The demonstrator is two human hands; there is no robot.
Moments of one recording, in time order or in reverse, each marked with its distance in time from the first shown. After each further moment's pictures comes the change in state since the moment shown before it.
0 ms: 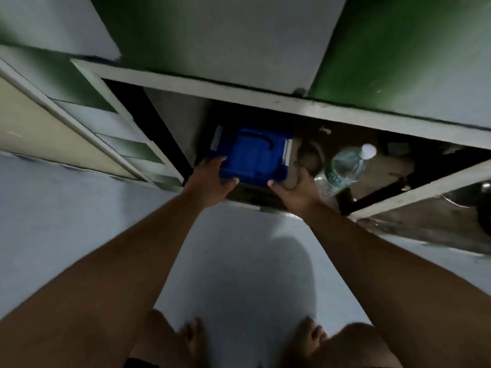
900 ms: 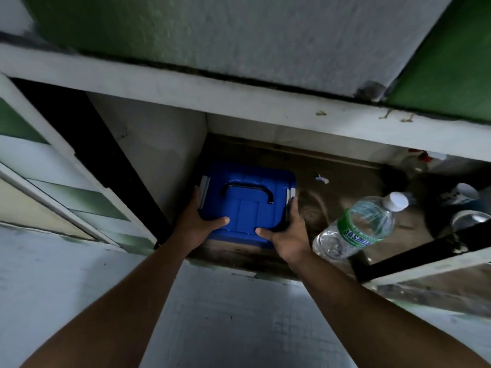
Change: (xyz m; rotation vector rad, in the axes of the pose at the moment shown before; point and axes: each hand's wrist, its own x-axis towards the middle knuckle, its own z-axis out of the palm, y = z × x) left_hand 0.128 -0.063 0.063 -0.566 0.134 0.038; right_hand 0.130 0.058 0.067 0.387 0.093 -0.210
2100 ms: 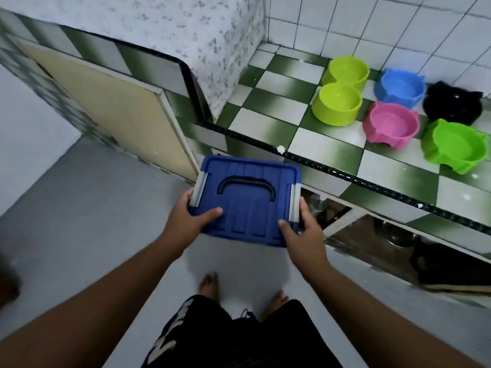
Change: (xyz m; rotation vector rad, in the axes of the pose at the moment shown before) left_hand -0.523 0.396 -0.178 -0.232 0.307 -0.185; right_hand -0.423 -0.441 -0.193 -0.132 -0.188 -0.040
